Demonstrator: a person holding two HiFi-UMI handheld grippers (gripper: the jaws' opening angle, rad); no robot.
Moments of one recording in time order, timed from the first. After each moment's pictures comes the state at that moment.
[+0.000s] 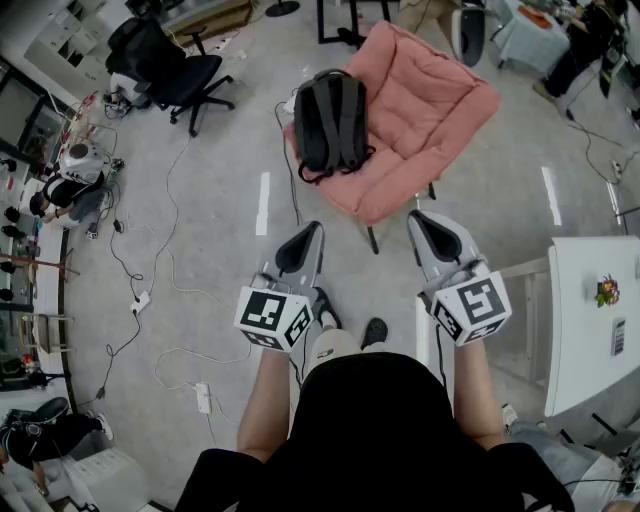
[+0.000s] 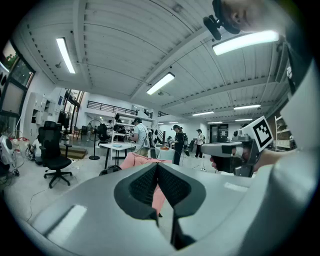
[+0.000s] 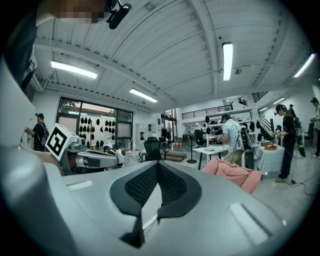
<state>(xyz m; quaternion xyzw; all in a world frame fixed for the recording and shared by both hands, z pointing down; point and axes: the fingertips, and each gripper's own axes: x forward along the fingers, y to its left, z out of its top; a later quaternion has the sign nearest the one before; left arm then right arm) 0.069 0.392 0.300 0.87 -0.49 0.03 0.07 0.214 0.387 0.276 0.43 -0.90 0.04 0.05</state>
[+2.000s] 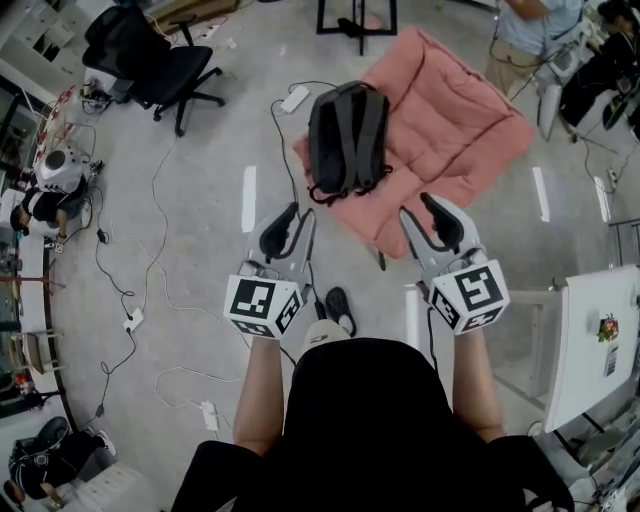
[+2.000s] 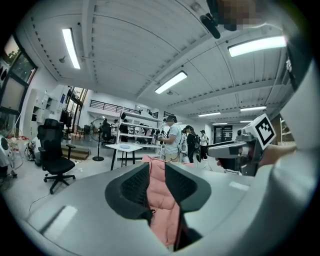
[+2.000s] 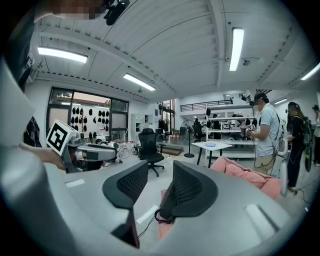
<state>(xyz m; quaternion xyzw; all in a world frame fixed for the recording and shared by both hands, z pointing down) -0.084 0.180 0.311 0.86 -0.50 0.02 0.07 0.079 0.182 0.292 0.44 -0.89 0.05 0.10</state>
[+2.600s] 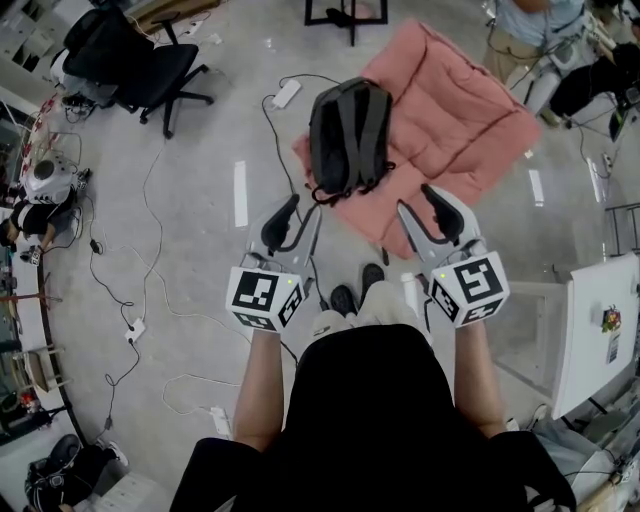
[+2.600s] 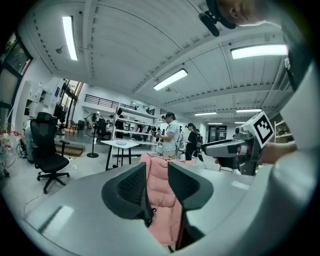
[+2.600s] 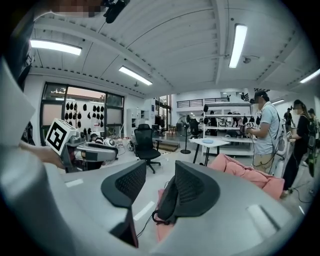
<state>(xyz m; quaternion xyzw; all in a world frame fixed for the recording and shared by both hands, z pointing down) -0.119 0.120 0.330 0.88 -0.47 0.03 0.09 0.036 0.129 0.306 0.46 -0.88 0.06 0.13</state>
